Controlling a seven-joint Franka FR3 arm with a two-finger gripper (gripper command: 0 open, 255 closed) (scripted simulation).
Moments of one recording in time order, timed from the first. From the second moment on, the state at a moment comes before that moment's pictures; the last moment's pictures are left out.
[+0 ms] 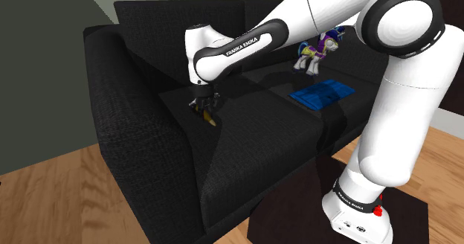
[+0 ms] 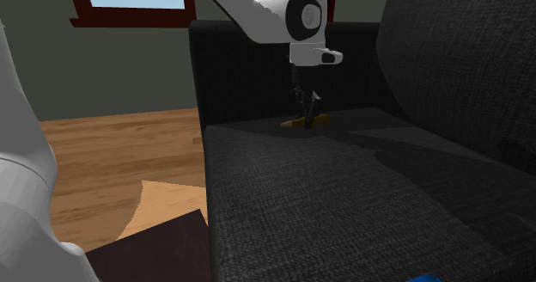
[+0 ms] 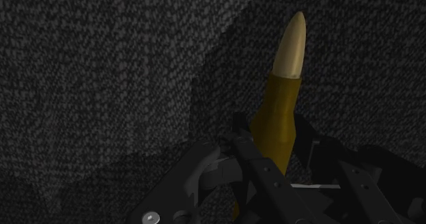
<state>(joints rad) 0.06 0.12 0.23 -1.99 -0.08 2.11 0.50</state>
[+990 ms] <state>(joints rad) 0.06 0.07 0.23 -1.86 -0.06 1.94 0.48</state>
